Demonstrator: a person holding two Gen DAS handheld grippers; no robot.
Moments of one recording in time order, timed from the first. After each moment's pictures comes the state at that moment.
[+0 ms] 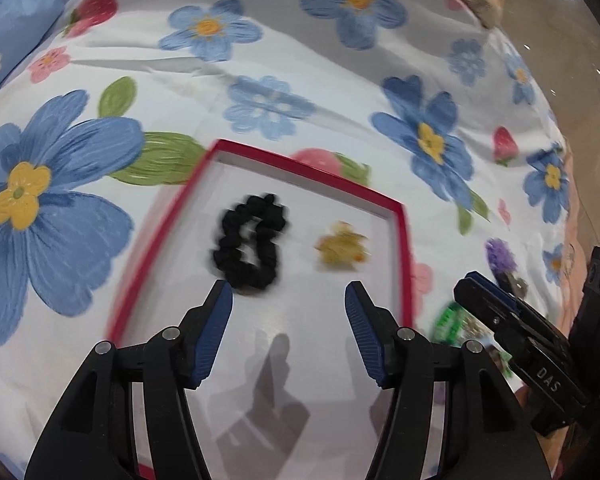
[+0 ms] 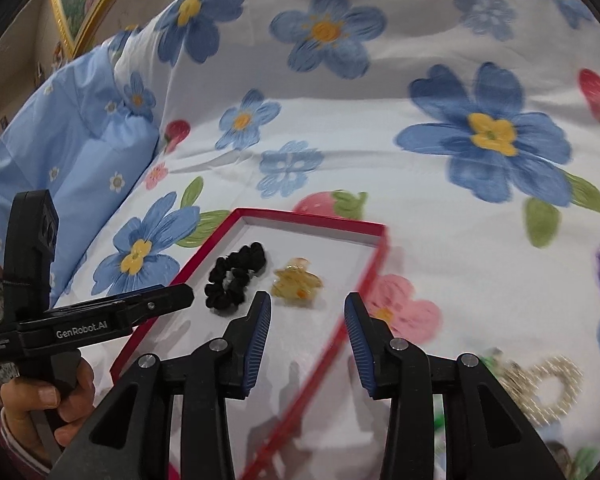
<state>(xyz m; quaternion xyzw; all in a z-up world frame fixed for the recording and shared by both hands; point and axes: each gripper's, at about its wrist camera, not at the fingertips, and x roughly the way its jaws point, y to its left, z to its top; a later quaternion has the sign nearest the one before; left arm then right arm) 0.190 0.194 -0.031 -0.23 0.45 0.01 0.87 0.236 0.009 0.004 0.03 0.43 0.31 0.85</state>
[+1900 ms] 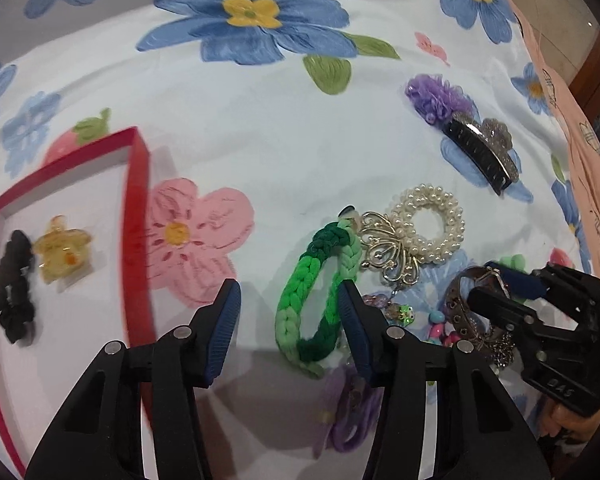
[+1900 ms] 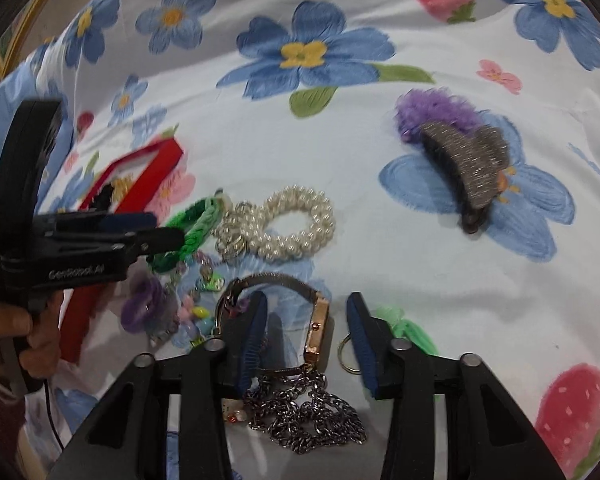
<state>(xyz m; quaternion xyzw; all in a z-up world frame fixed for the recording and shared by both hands) 0.262 -0.008 -0.071 -0.01 0.53 -0.13 0.84 0.209 -0.170 -0.052 0.02 0.50 0.19 0.84</state>
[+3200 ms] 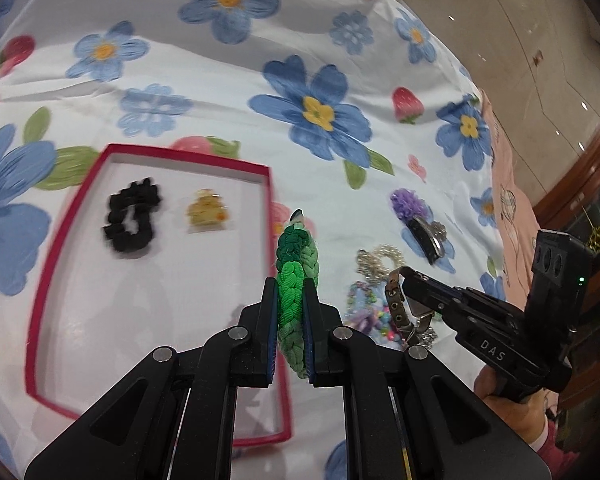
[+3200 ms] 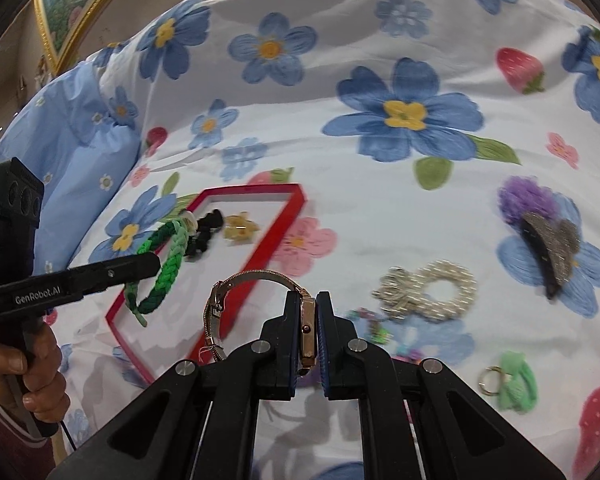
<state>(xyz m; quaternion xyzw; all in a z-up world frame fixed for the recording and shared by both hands) 0.151 0.130 0.005 -0.20 0.42 -0.11 0.88 0.179 -0.081 0.019 0.03 0.43 0.27 0.86</state>
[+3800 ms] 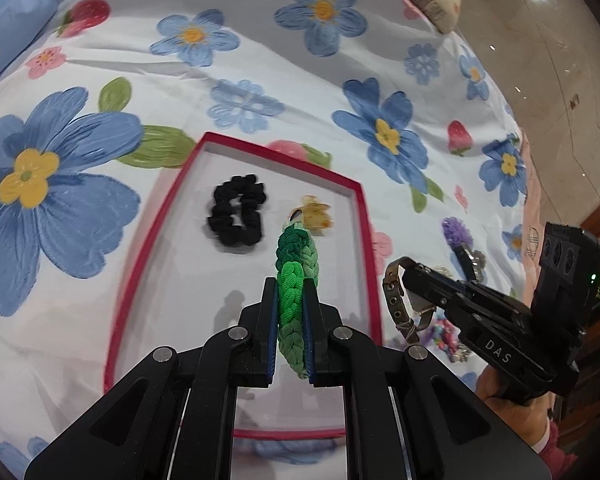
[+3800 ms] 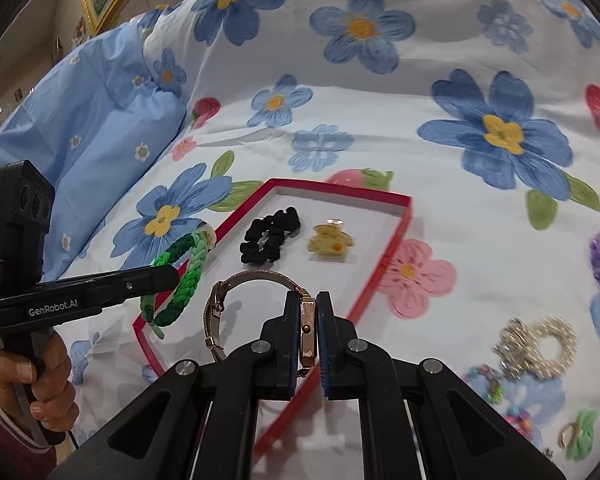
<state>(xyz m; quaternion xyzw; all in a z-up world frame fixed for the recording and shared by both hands) 0.138 0.212 -0.022 -0.24 0.43 -0.04 0.87 0.189 0.024 0.012 -0.02 0.43 0.34 0.84</state>
